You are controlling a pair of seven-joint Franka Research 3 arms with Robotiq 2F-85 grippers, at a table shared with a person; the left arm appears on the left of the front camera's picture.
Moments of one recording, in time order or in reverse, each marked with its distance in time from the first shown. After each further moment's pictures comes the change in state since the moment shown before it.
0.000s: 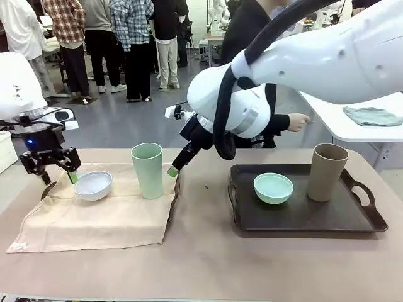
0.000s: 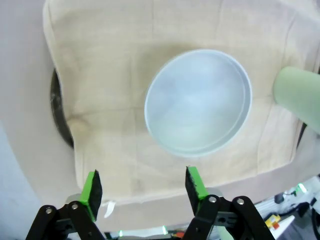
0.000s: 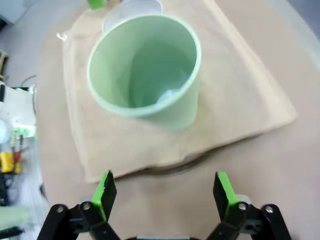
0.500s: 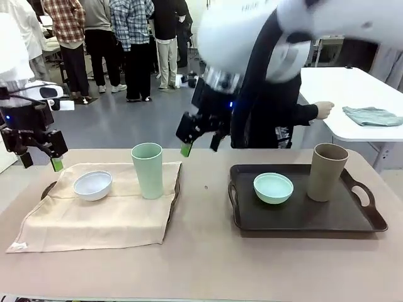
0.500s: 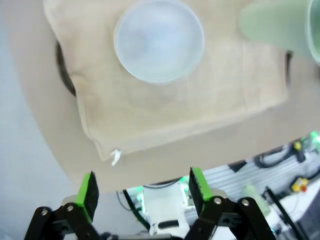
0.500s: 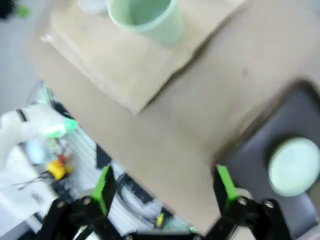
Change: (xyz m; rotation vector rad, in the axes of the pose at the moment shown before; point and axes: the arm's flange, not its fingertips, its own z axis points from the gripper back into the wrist) left arm -0.058 -0.043 0.083 0.088 0.026 -0.212; right arm 0.021 0.105 0.134 -0.192 0.262 -0.511
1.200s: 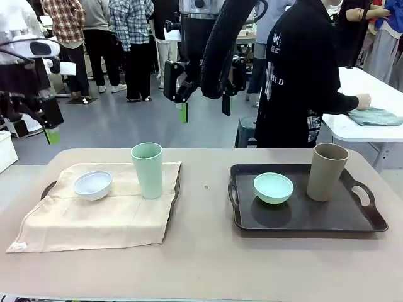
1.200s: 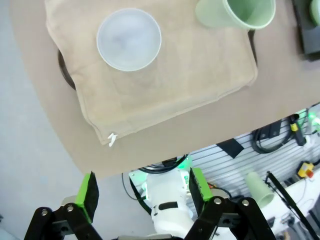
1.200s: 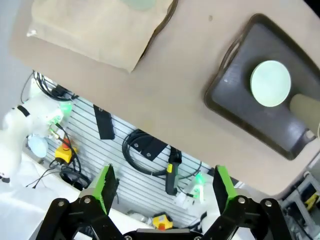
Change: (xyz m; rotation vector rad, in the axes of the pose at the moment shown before) left arm -0.024 -0.043 0.073 0.043 -0.041 -0.088; right arm -0.011 0.071 0.090 -0.185 0.134 -0.163
